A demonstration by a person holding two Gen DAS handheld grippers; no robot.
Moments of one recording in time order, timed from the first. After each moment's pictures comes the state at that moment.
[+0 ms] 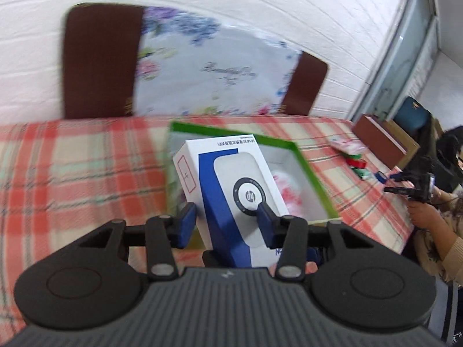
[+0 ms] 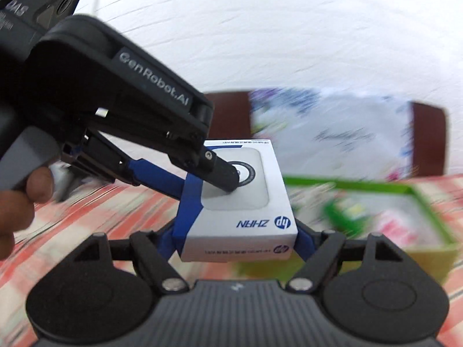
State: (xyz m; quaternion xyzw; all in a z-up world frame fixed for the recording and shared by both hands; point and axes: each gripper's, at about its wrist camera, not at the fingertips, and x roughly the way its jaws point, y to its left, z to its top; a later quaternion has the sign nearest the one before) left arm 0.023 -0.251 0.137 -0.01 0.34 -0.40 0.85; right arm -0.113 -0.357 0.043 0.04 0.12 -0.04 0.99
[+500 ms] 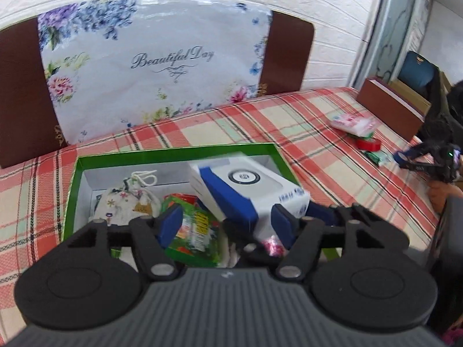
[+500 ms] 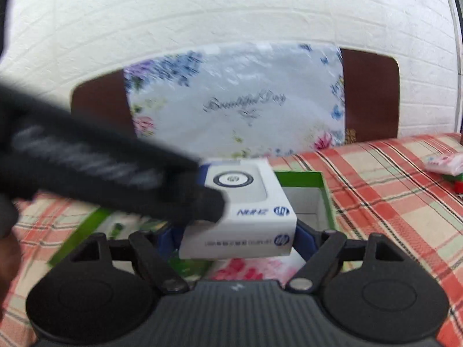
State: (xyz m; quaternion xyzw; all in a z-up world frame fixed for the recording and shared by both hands) left arm 0.057 -0.393 0.106 0.08 0.34 -0.40 0.85; right arm -0.020 -0.529 0.040 0.10 0.25 -0.10 0.96
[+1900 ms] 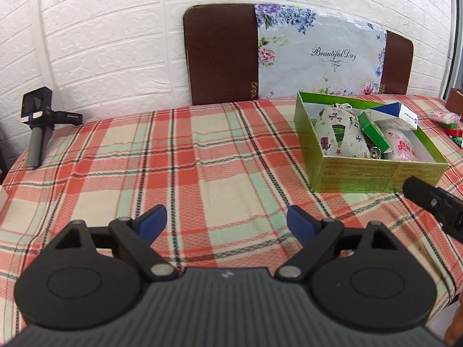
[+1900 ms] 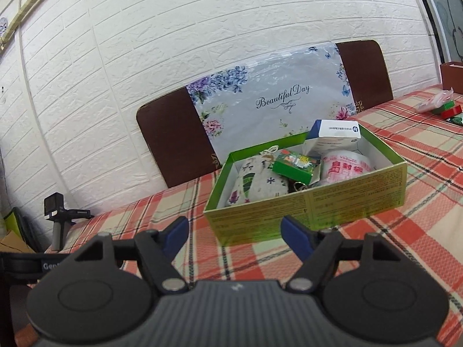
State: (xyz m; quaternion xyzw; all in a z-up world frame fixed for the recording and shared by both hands) left arm -0.017 -0.134 0.094 0.09 0.30 -0.19 0.93; right arm -0.164 -0.354 0.057 0.20 0.18 -0.09 0.96
